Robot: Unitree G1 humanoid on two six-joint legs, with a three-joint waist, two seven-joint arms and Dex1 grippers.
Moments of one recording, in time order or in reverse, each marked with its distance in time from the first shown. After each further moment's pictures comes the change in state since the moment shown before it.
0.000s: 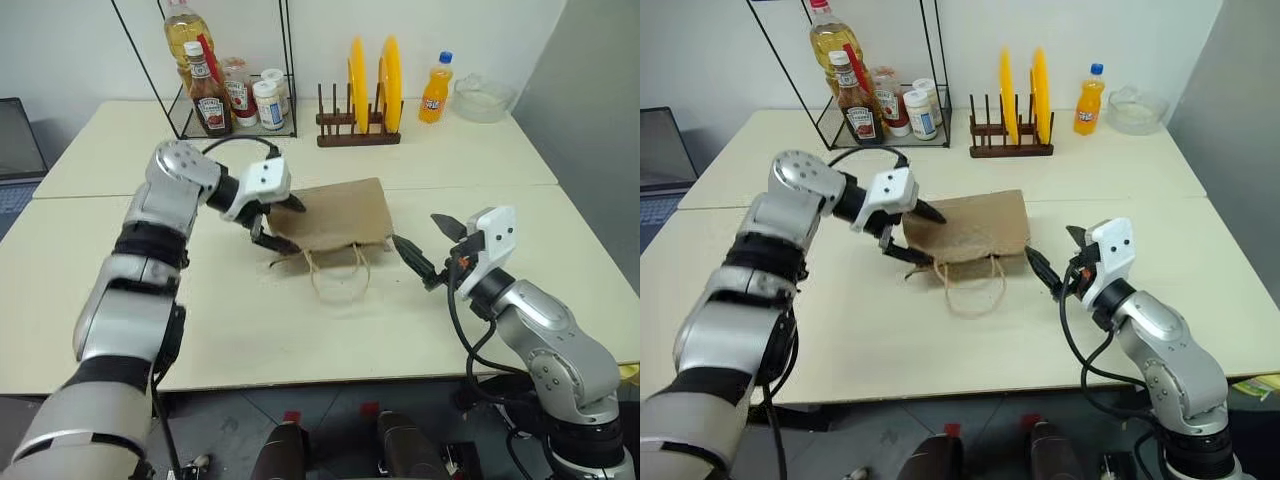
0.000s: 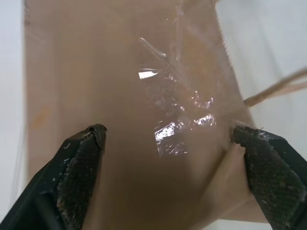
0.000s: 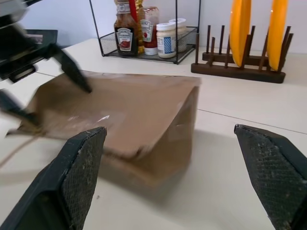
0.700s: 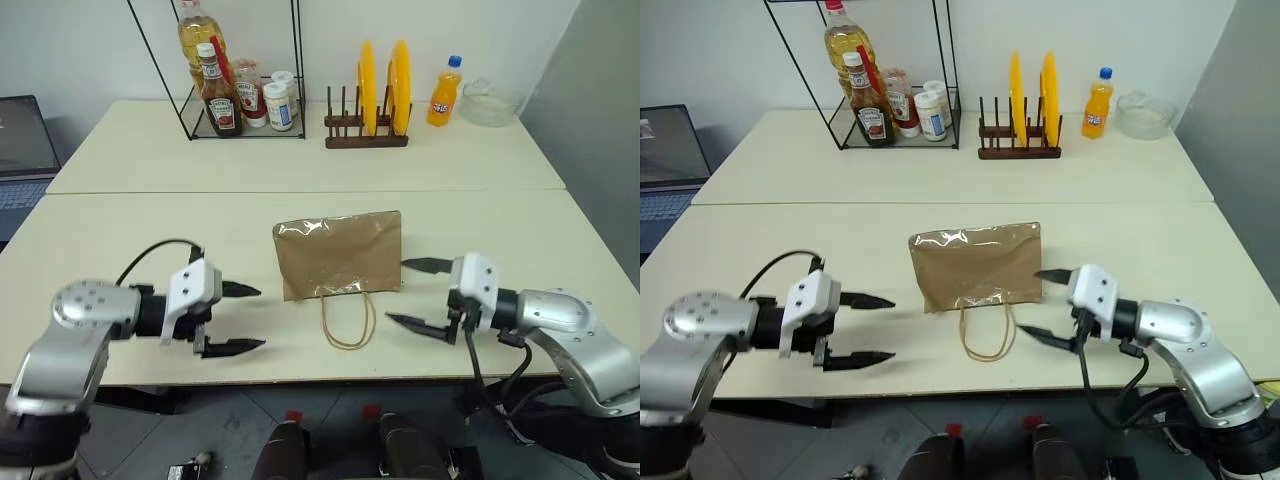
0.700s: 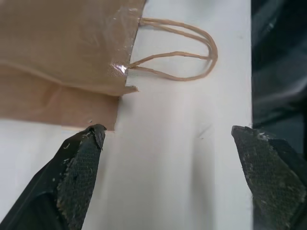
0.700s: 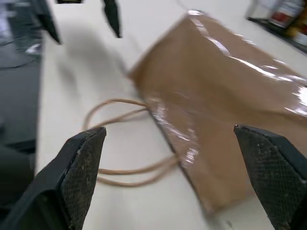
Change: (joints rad) left arm 1.029 0.203 0.417 -0.931 -0.341 0.303 0.293; right arm 0.014 -0.335 0.214 0.145 -0.128 -0.395 0.654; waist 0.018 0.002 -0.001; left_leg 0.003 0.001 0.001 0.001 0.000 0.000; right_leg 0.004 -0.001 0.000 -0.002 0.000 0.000
